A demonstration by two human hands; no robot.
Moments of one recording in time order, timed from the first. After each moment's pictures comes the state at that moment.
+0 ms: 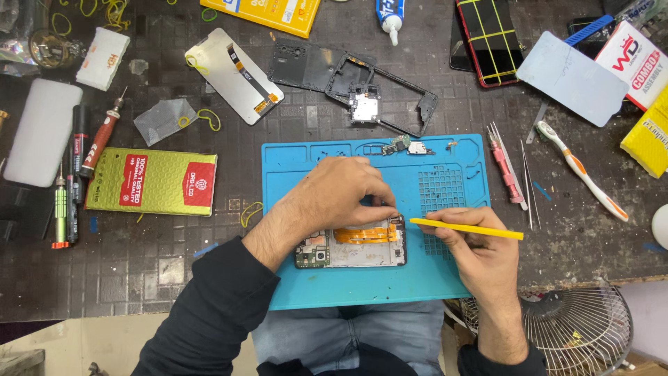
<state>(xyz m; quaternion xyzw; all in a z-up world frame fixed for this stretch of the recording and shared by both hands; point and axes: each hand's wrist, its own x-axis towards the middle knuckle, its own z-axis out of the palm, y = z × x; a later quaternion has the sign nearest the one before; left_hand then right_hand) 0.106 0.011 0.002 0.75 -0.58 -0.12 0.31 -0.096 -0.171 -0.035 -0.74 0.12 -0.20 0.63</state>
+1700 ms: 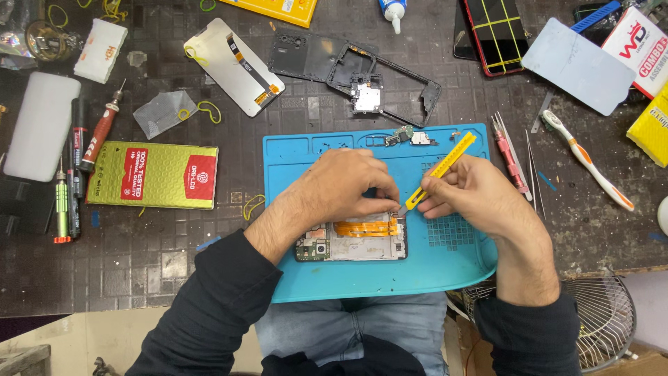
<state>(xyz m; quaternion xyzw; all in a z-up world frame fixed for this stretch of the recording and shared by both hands) 0.107 0.010 -0.005 0.74 -0.60 -0.12 0.29 -0.020 -0.205 0.003 -0.76 0.27 0.14 0.57</state>
